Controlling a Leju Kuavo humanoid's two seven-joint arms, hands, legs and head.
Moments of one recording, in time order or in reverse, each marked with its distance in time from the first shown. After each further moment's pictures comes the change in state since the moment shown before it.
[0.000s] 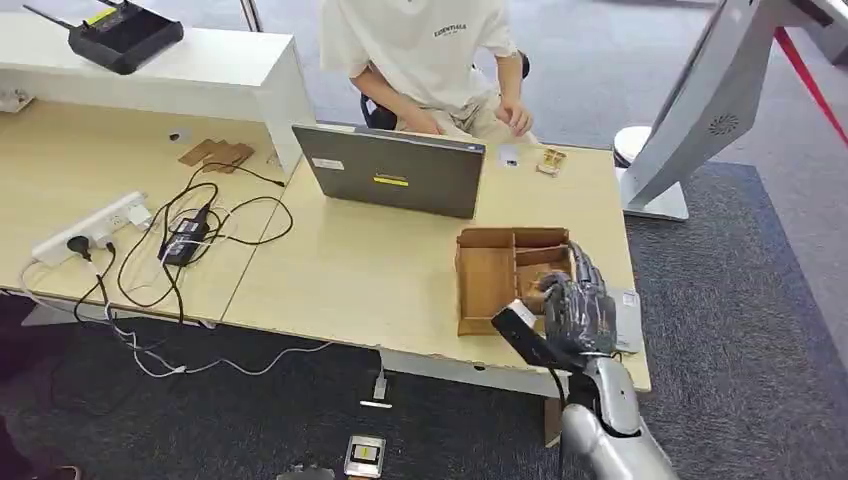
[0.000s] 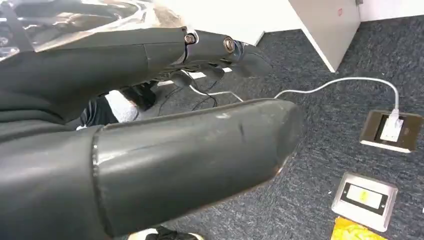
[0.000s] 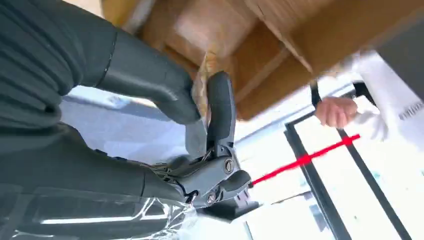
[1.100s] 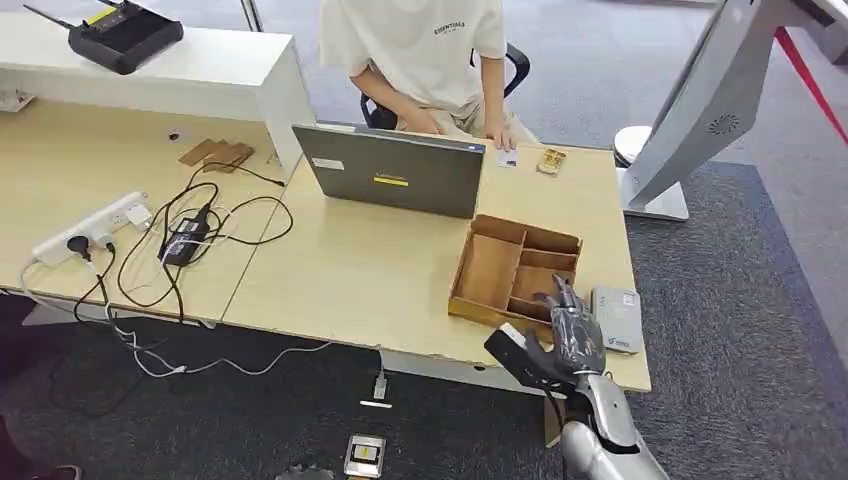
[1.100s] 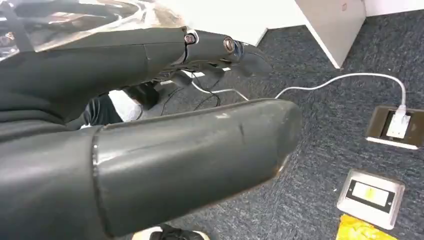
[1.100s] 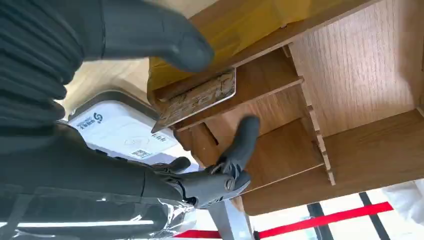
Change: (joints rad) left arm 0.001 0.000 0.000 0.000 0.004 -0.011 0.018; right arm 0.052 -0.002 0.019 0.068 -0.026 0.141 0.007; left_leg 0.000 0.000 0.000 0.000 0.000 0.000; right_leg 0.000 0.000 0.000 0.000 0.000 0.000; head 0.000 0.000
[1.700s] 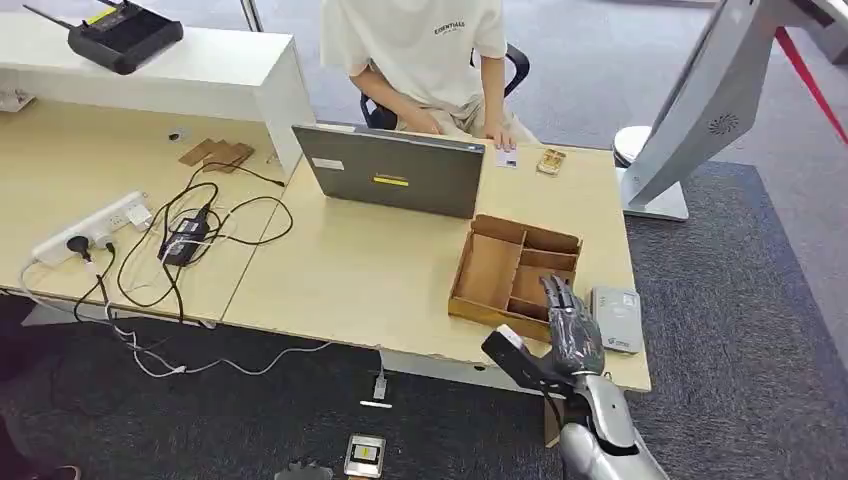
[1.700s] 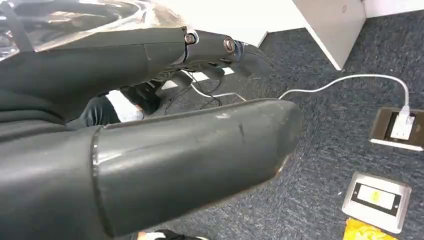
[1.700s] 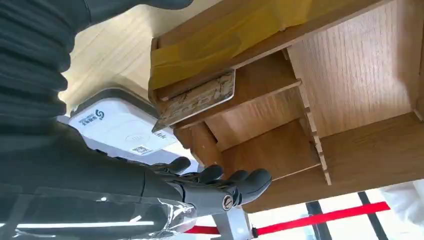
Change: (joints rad) left arm -0.006 0.004 0.000 0.000 -0.021 -0.014 0.010; right arm 0.009 0.000 0.000 -0.023 0.035 0.017 0.023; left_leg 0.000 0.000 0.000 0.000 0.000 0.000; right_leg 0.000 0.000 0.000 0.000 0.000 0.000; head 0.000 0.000
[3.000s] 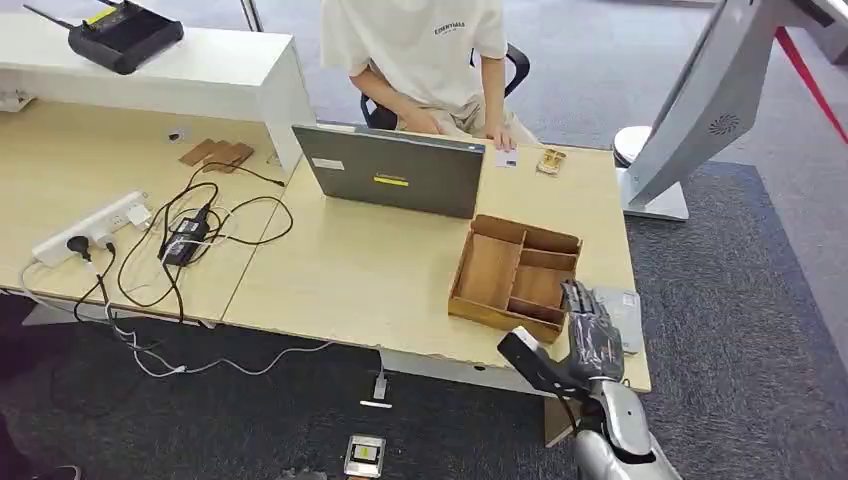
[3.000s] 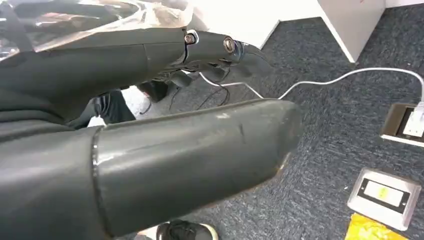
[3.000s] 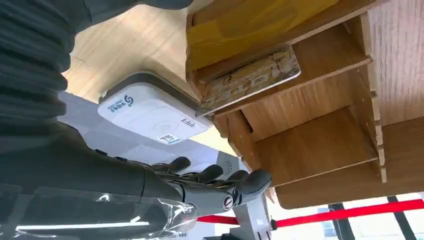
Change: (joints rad) left arm 0.015 0.005 0.000 0.000 0.052 0.028 0.010; right arm 0.027 -0.049 -0.019 -0.037 0.040 0.002 0.066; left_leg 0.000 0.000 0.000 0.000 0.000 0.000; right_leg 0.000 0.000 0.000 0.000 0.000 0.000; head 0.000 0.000
